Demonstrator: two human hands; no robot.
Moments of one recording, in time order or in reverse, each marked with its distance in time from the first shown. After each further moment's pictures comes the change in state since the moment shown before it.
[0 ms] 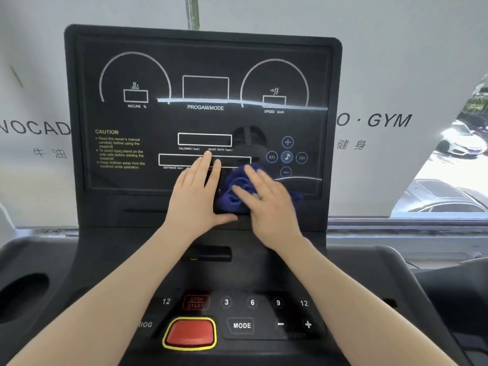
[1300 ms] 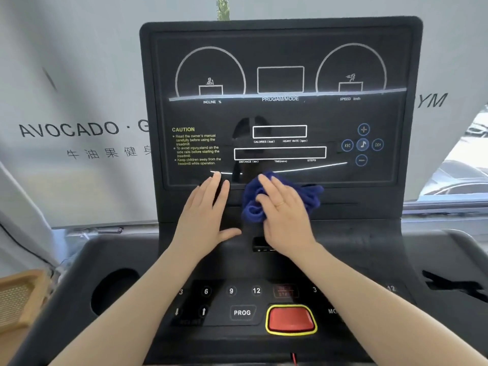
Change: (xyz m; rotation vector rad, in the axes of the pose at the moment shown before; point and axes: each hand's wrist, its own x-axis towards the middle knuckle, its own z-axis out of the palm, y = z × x) left_hand -0.070 -0.123 0.004 0.035 -0.032 0.117; right_hand 0.025 -0.111 0.054 -0.013 0.004 0.055
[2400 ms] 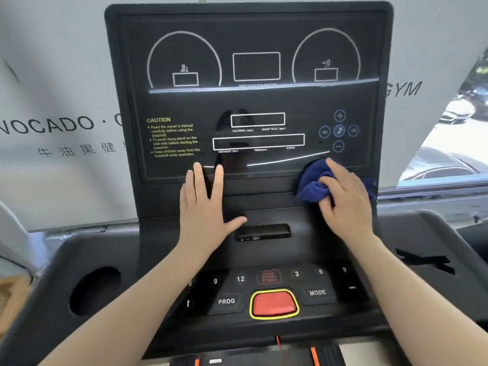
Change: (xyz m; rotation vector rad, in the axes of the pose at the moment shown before) left_hand 0.004 0.043 0.008 -0.077 0.037 -0.224; right_hand -0.060 0.097 -0.058 -0.068 0.051 0.347
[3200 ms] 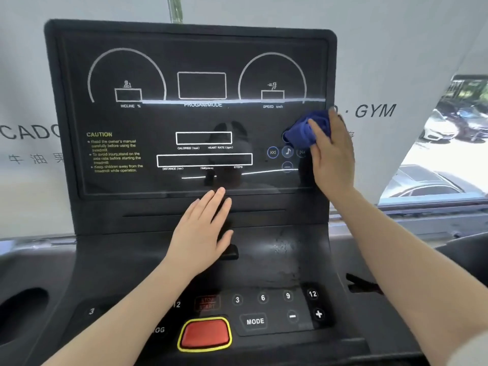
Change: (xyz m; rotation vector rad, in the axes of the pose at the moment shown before) left_hand 0.013 0.080 0.017 -0.001 -0.005 0.294; right_hand 0.109 0.080 -0.032 0.028 0.169 0.023
